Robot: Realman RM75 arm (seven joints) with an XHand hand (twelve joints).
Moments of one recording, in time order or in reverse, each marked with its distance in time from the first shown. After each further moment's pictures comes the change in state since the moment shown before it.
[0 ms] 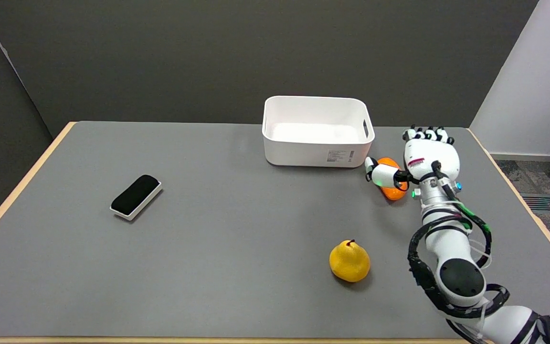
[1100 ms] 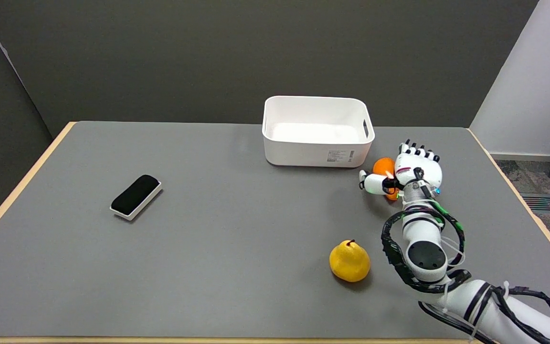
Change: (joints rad) arm 0.217 -0.031 -0.135 -0.296 0.172 -0.078 0.069
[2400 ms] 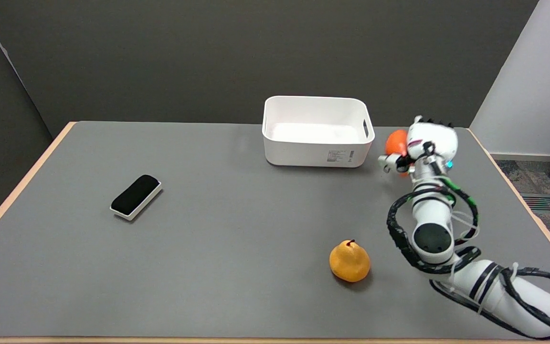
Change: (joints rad) arm 0.070 0.071 -0.001 -0.030 -0.128 -0.008 0.000
